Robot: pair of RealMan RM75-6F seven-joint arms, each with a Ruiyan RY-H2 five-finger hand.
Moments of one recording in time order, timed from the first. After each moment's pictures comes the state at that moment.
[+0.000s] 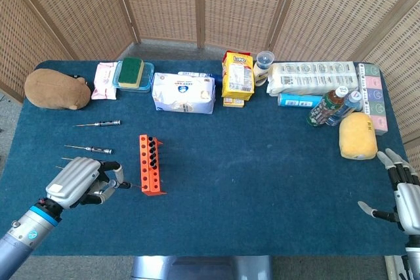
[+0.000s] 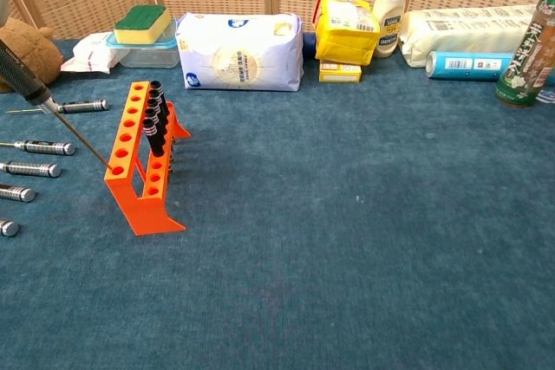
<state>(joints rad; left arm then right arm) -0.48 -0.68 -0.08 -2.32 1.35 0.99 -0.07 0.04 -0.99 0.08 -1.73 -1.46 1.47 0.20</state>
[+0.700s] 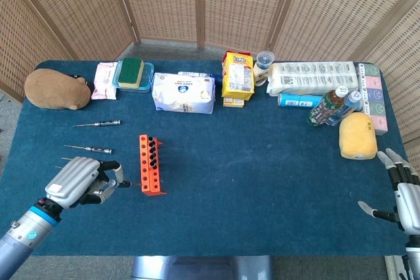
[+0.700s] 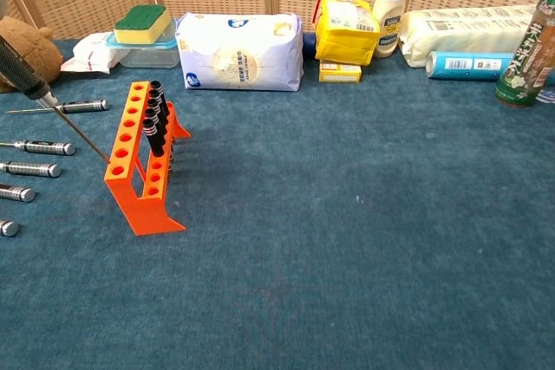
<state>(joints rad) -0.48 -0.67 -0.09 -2.34 1.35 1.00 -0.07 0.04 -0.99 0.08 -1.73 -1.46 1.47 0.20</state>
